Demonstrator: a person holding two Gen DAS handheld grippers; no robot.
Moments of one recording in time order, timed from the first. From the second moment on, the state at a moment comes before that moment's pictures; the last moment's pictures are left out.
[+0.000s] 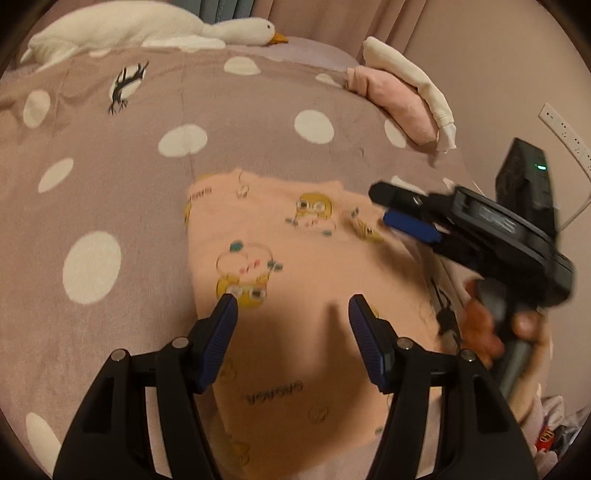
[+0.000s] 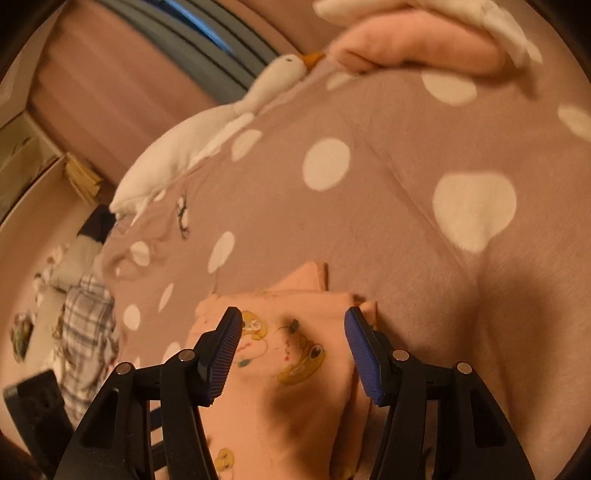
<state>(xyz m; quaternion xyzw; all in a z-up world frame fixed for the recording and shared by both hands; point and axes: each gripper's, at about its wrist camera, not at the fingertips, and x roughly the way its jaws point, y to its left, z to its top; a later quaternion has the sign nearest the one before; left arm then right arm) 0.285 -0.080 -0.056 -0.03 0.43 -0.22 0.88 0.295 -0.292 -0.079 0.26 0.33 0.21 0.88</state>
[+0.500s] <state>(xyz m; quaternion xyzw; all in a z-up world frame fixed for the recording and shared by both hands) 0.337 -0.083 -0.077 -0.02 0.45 -0.16 0.88 0.292 -0.254 -0.082 0.14 0.40 0.26 0.87</state>
